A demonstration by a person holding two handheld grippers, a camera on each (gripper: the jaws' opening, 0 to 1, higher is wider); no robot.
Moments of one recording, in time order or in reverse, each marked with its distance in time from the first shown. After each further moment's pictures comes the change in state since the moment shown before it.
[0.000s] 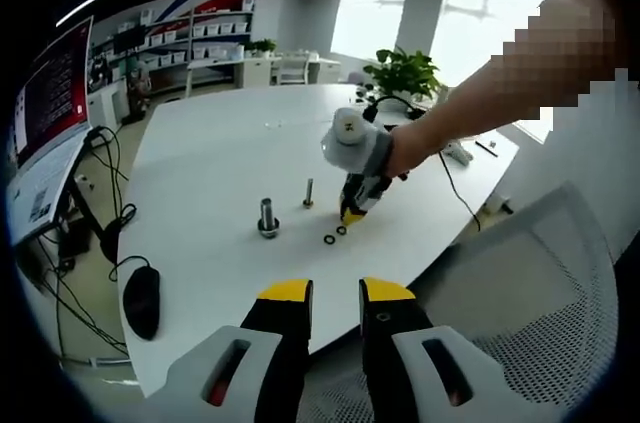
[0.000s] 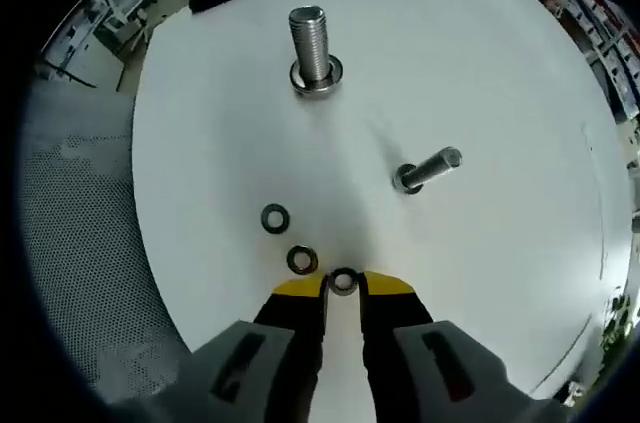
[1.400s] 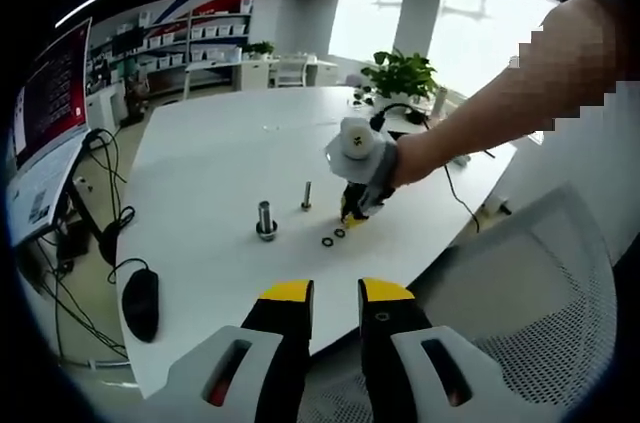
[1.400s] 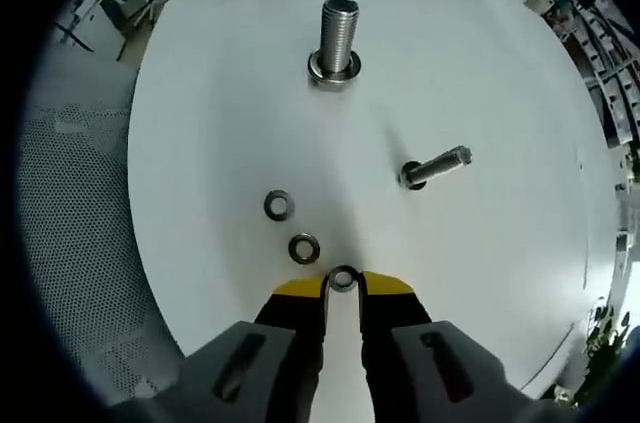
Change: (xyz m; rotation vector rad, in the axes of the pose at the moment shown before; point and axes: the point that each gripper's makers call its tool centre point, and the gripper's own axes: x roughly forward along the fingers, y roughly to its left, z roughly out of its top) left arm 0.000 -0.001 0.002 0.002 -0.016 -0.009; right arm -0.008 0.004 -0.011 0.043 -0.048 -0.094
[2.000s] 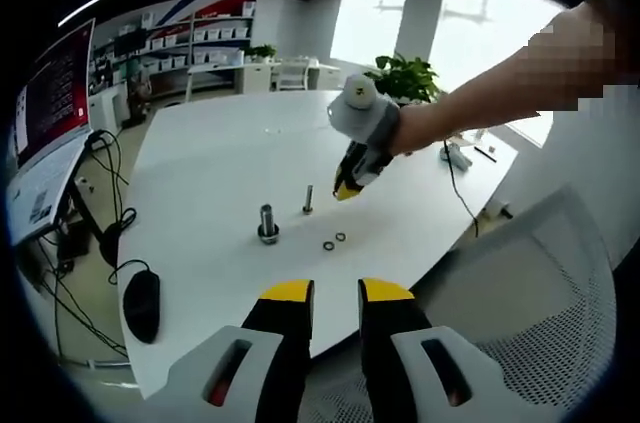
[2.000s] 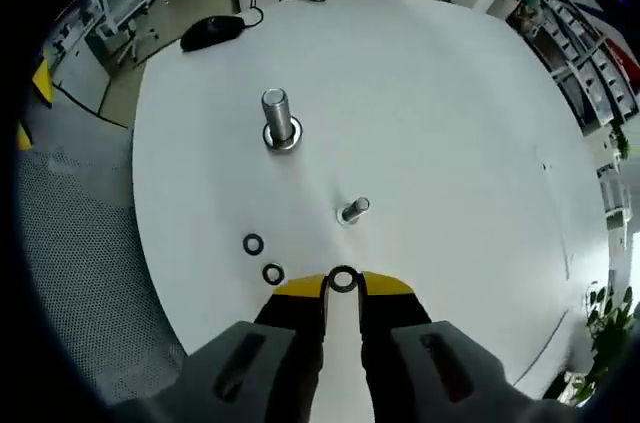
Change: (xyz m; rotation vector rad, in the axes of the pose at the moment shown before) left arm -0.001 0.000 0.003 -0.001 -0.011 0.006; right arm -0.053 -0.036 0.045 0.110 -0.131 -0.061
